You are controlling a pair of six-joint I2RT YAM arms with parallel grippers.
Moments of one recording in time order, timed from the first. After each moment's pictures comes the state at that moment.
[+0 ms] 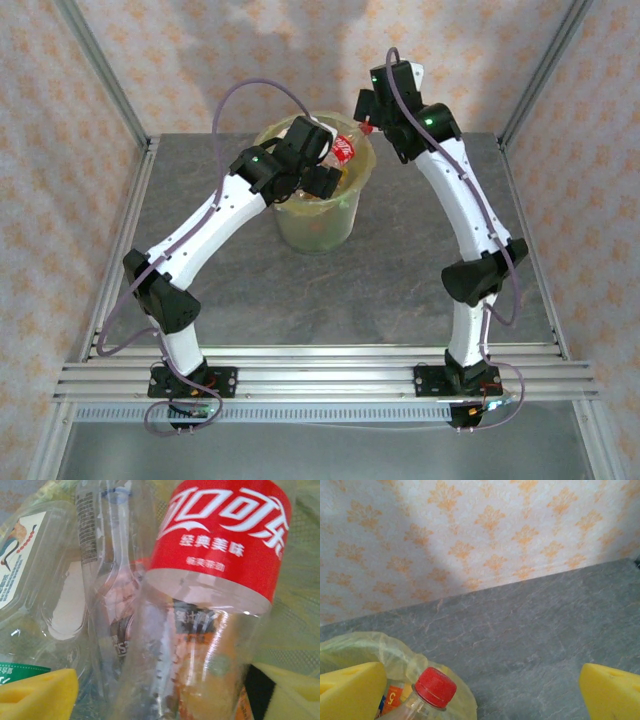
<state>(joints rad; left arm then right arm) -0.65 1.78 1.98 -0.99 -0.31 -0.09 0.48 1.94 2.39 -1.07 0.44 0.48</state>
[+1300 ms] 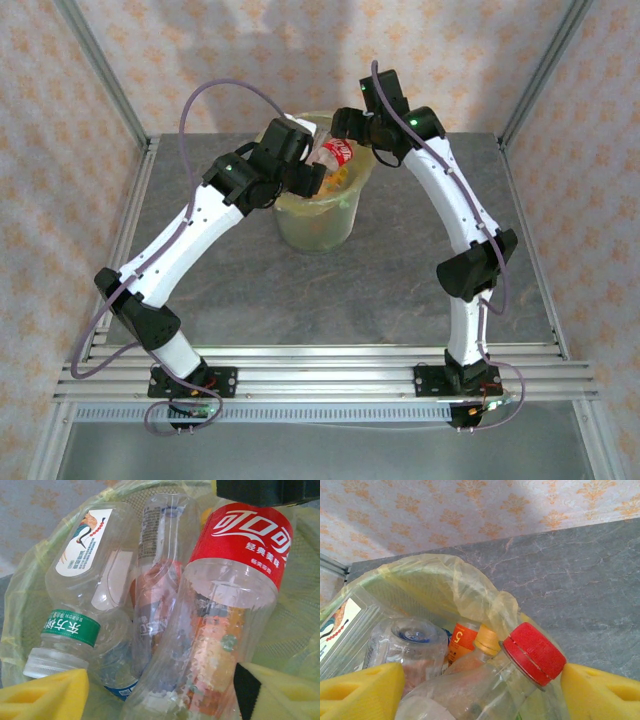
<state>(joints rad) -0.64 1.64 1.89 -0.98 -0.34 -0.18 0.48 1.99 2.33 -1.04 0.07 0.51</state>
